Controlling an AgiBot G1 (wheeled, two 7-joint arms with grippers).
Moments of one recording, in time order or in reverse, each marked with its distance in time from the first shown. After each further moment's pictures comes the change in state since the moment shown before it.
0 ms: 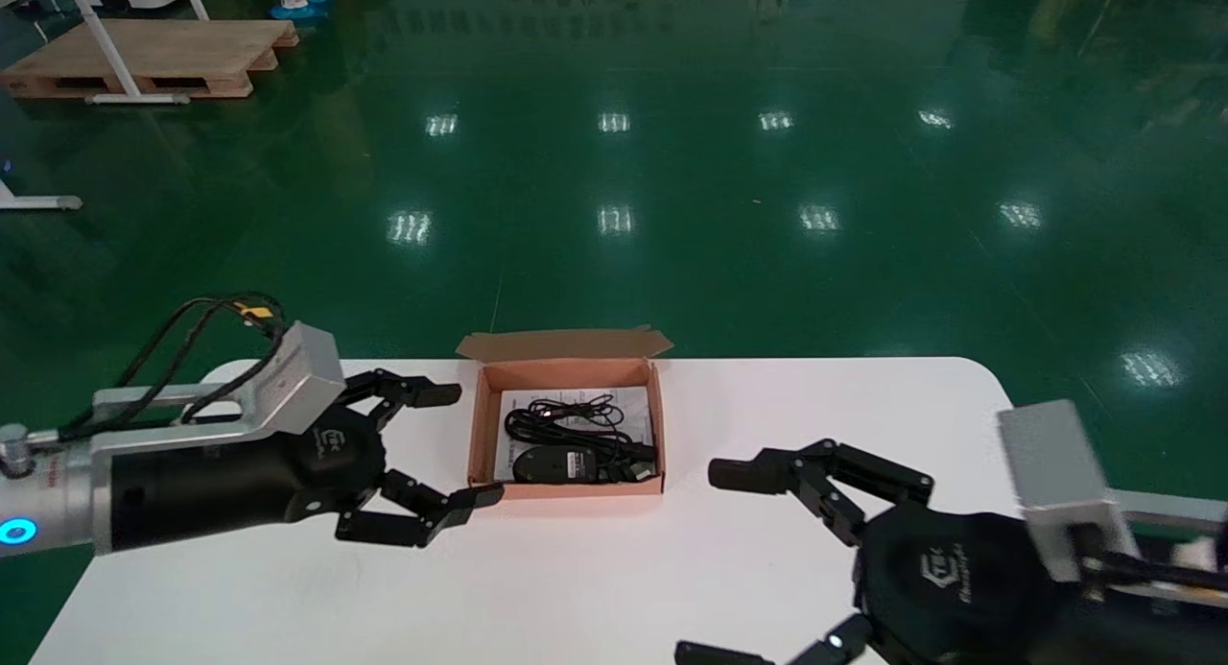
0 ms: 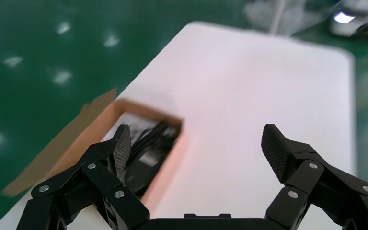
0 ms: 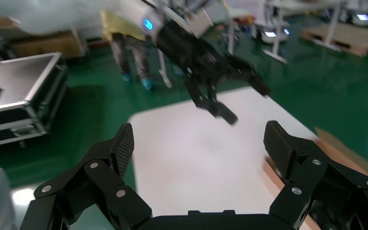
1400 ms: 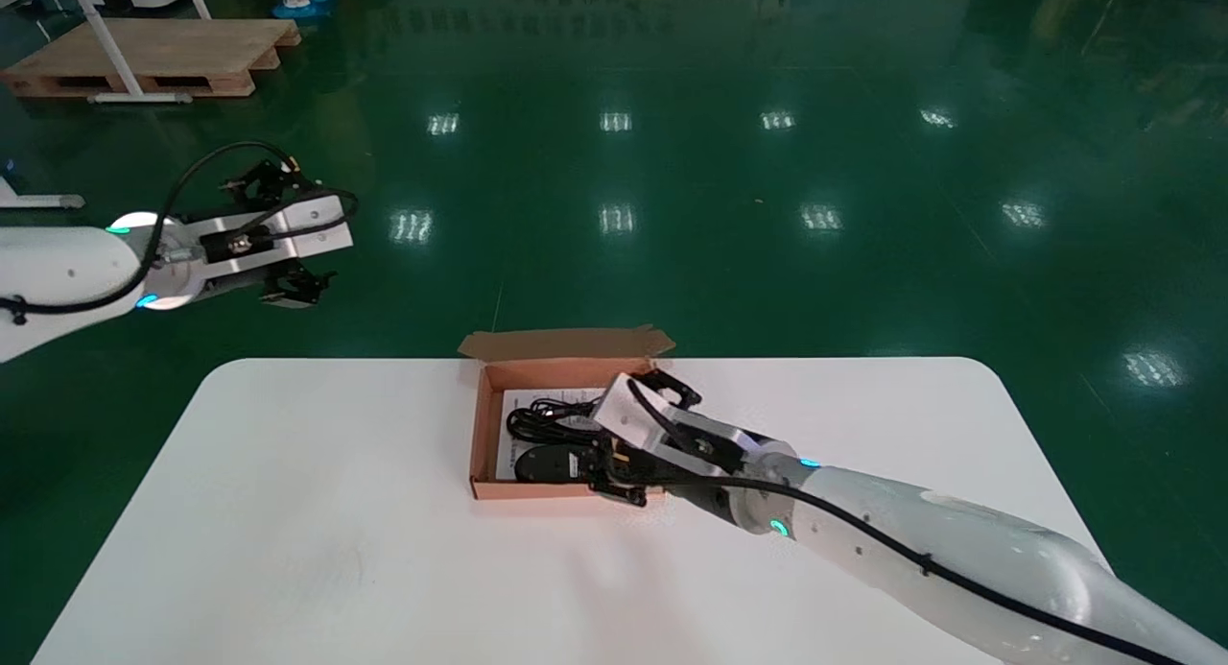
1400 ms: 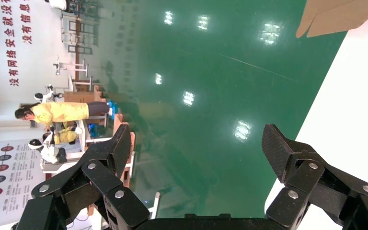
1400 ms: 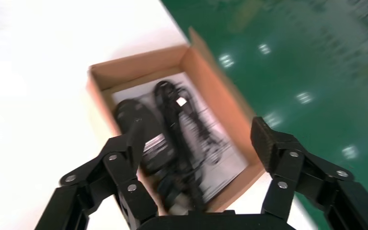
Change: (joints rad) left arm -0.452 0.270 0.525 0.428 0.841 -0.683 -0.039; right arm 0.230 -0.524 -0.535 -0.248 -0.886 0.879 0.133
